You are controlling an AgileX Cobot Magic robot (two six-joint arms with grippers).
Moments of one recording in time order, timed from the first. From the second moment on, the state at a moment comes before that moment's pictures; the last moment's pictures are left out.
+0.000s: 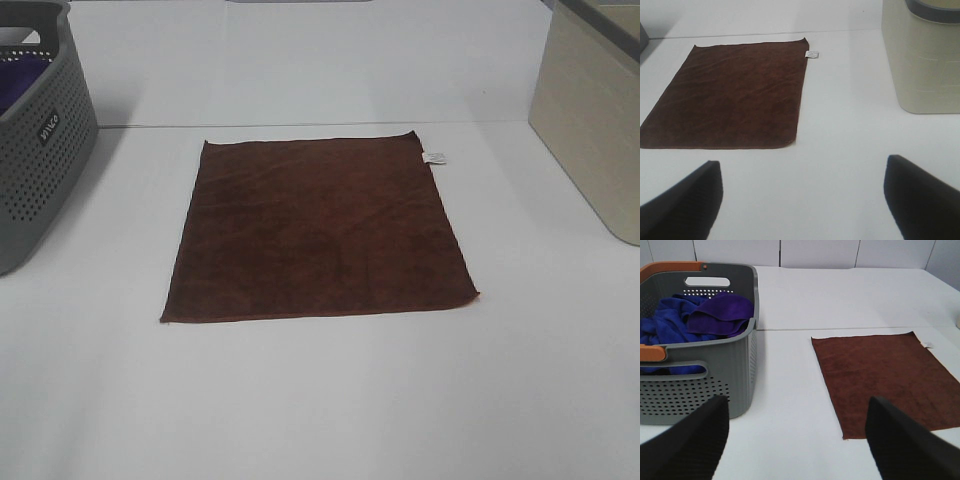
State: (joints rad) left arm 0.01 0.09 -0.51 -0.21 0.76 0.08; right arm 0.04 0.25 -0.54 0.17 0.82 -0.08
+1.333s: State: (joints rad) left arm 0.01 1.62 -0.73 -1.04 0.51 0.52; right arm 0.02 1.66 -1.01 0.56 0.79 -0.36
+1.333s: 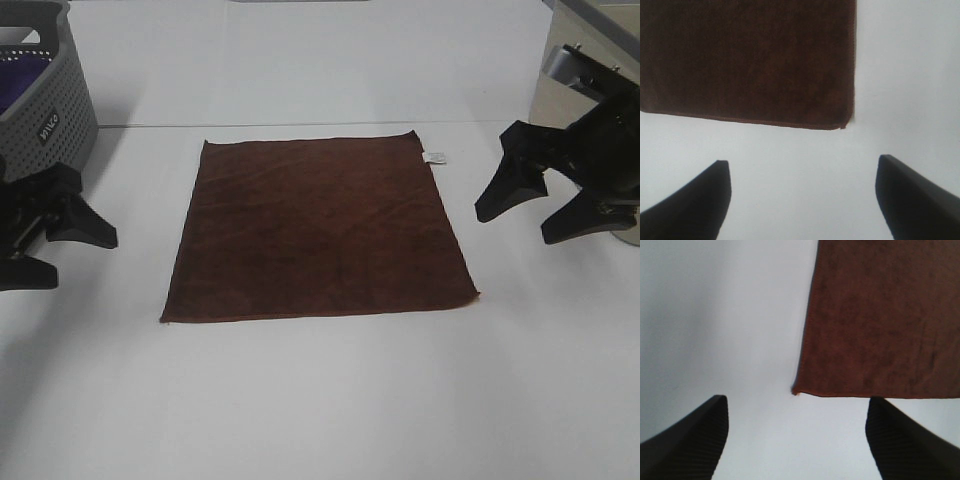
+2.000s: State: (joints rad) left arm -0.05 2.03 -0.97 -1.22 0.70 0.67; right arm -0.12 2.07 -1.20 0.84 0.91 -0.66
